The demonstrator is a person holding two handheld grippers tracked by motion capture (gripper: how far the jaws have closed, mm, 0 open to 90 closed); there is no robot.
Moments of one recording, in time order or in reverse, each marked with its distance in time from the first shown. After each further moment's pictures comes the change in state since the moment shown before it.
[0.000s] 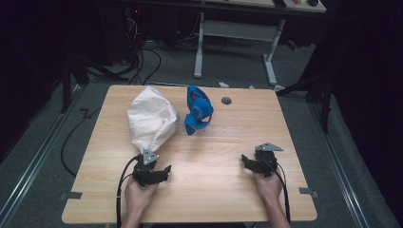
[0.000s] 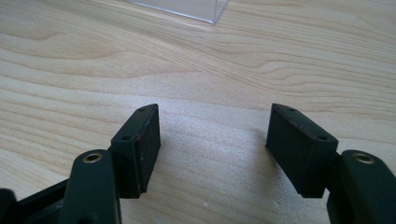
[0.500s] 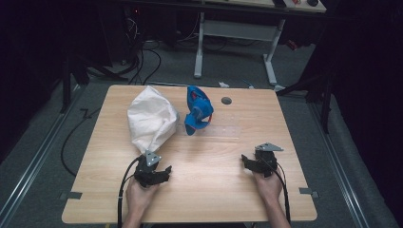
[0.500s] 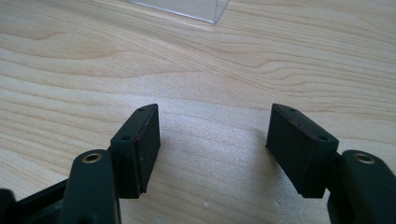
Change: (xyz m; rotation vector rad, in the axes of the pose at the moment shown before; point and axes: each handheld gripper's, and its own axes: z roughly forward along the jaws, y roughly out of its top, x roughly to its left) left arm -0.004 -0.004 0.007 0.013 0.043 0.034; right arm 0.000 0.000 0.000 0.001 0.000 -0.001
